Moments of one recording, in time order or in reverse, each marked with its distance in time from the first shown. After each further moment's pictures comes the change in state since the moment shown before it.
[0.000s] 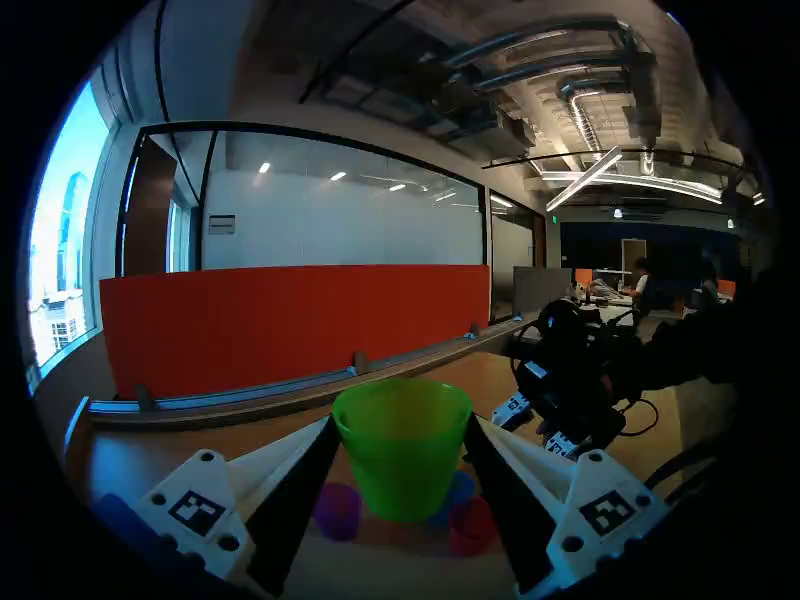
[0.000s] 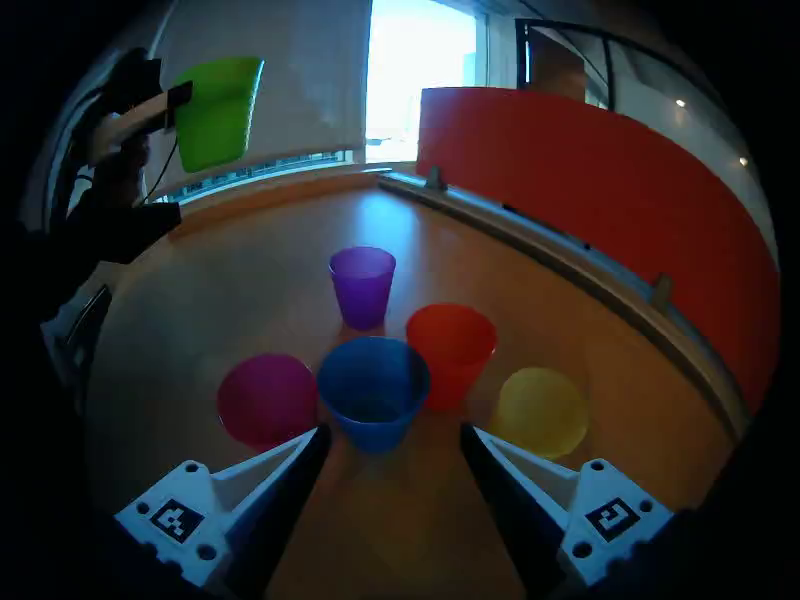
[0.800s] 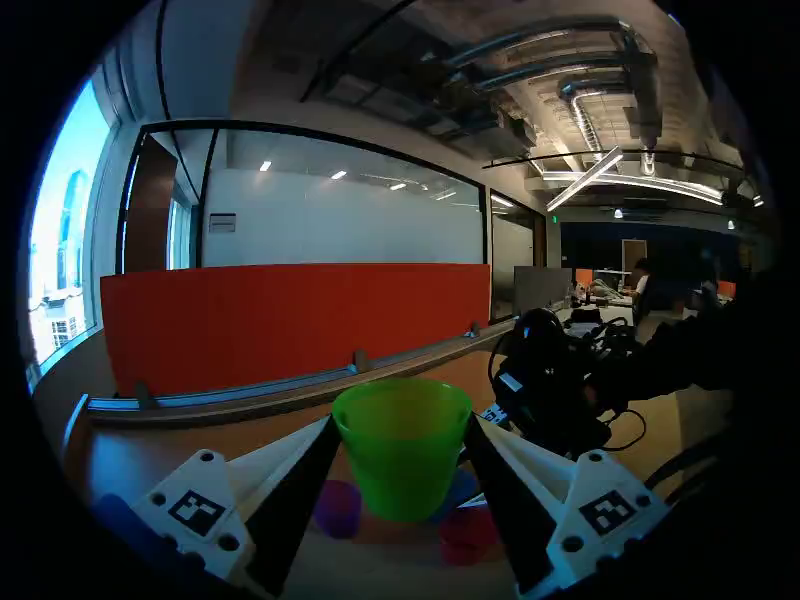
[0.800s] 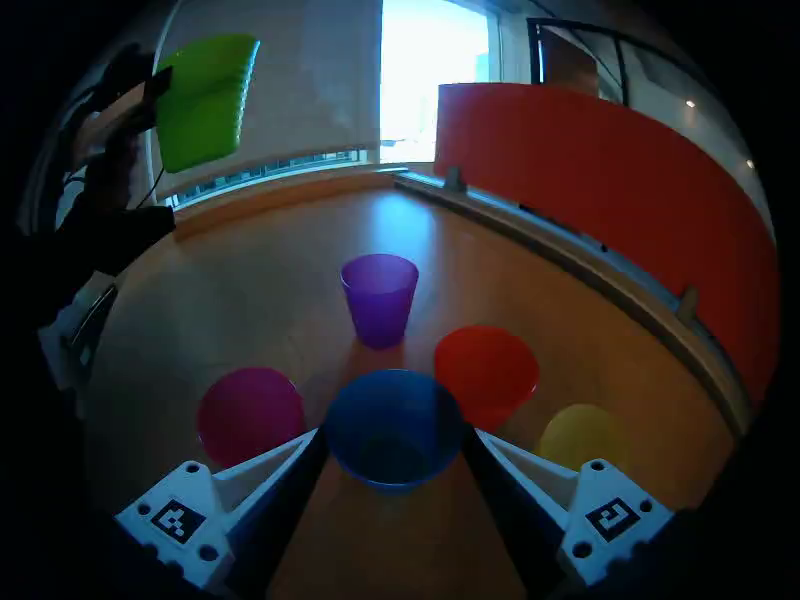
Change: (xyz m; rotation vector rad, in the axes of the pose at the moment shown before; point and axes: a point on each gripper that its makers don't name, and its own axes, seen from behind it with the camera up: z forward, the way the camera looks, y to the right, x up) left arm -0.004 -0.002 -0.001 0.000 -0.002 -0.004; right arm 0.019 -0.013 0.038 0.045 0.011 -0.009
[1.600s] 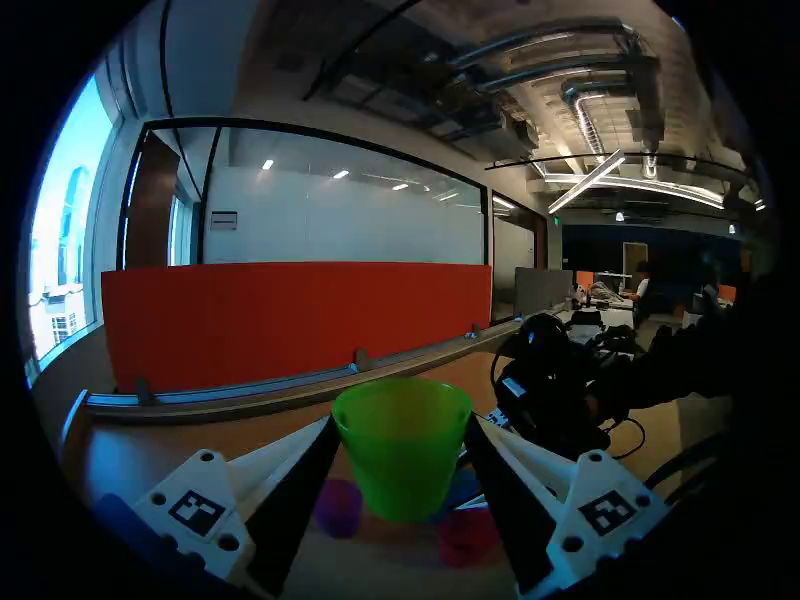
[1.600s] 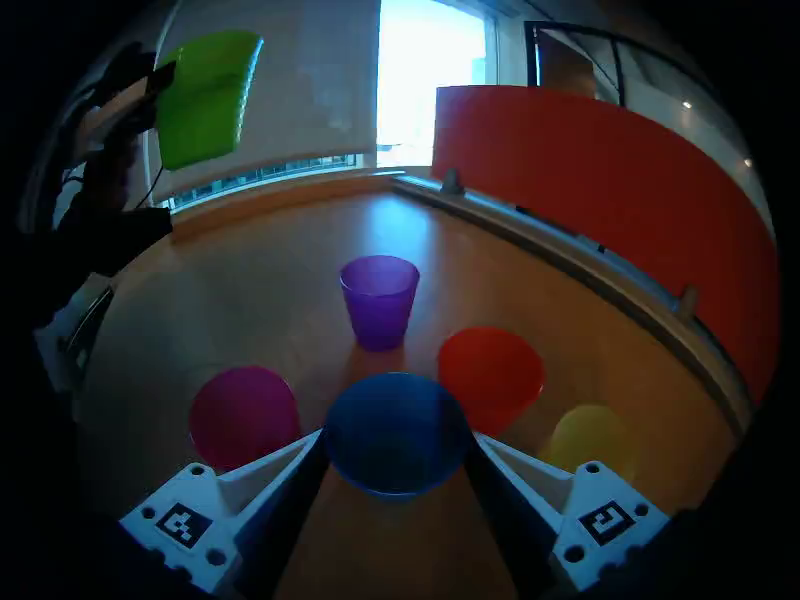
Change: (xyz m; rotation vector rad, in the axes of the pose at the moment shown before) left arm -0.004 -0.003 0.001 0.001 0.002 -0.012; right arm -0.001 -0.002 0.005 -0.018 0.022 -0.003
